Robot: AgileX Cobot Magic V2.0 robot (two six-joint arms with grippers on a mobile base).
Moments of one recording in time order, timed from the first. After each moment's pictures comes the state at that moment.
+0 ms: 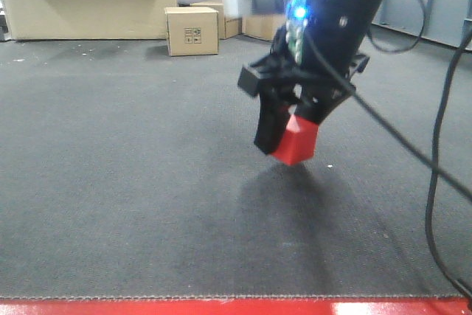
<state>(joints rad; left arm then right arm) -0.07 -0.01 0.03 -0.10 0.03 0.06 0.49 1.81 -1.30 0.22 0.75 -0.29</state>
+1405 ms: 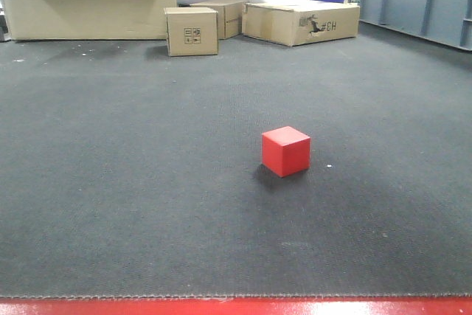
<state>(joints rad) -0.07 -0.01 0.03 -0.10 0.03 0.06 0.42 0.96 -0.87 0.22 0.66 -0.28</state>
